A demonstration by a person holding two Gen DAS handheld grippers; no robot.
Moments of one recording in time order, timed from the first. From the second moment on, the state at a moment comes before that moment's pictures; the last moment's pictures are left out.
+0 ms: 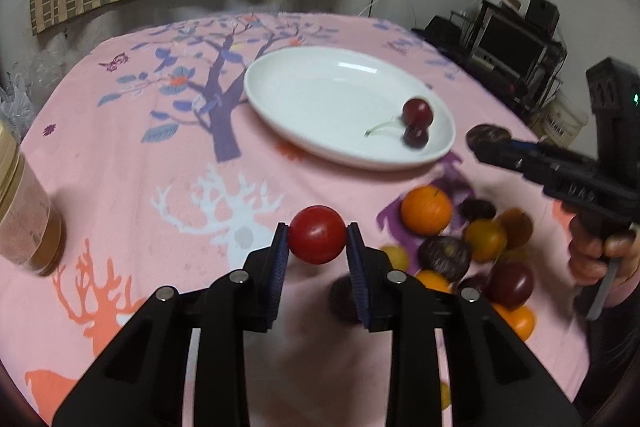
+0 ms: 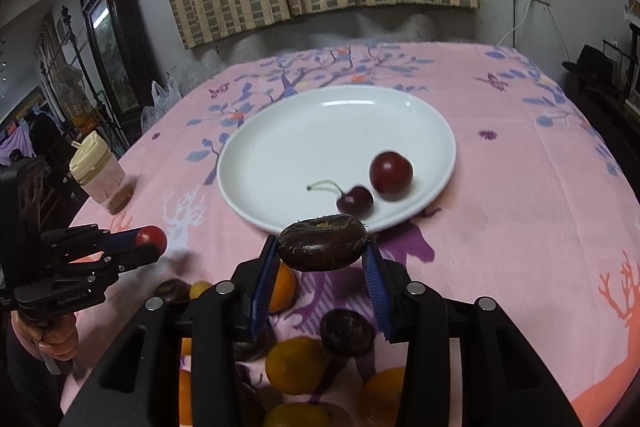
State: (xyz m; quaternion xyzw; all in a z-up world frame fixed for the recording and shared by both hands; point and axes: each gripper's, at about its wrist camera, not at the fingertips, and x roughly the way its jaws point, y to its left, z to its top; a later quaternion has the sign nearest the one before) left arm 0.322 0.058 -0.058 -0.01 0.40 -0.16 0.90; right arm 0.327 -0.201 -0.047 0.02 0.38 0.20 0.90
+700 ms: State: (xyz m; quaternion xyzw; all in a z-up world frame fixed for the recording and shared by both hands) left arm 0.396 0.026 -0.024 -0.03 0.38 -0.11 0.92; right arm 0.366 -0.200 -0.038 0.04 0.37 0.17 0.91
